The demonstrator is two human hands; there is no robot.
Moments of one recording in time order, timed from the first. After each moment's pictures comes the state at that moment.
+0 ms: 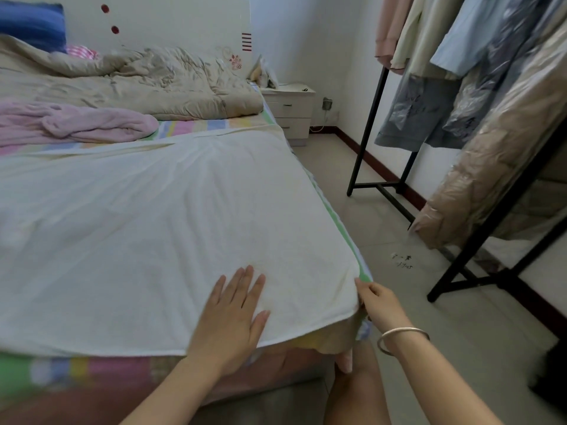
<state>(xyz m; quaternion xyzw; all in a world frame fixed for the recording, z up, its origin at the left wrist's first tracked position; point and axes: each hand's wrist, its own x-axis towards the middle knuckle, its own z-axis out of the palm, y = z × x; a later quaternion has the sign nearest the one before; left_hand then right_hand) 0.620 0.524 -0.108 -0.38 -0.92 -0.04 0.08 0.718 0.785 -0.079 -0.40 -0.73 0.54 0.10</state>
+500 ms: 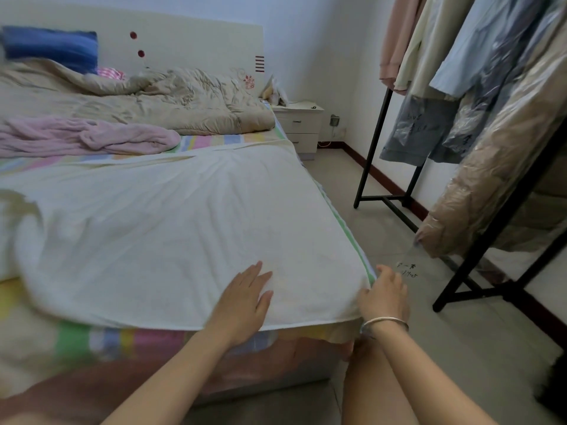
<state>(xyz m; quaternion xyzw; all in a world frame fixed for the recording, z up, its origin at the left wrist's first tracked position) 0.618 0.513 -0.085 -0.36 -0.91 -0.20 0.01 0.723 0.756 -0.065 -0.43 -0.86 0.21 0.19</state>
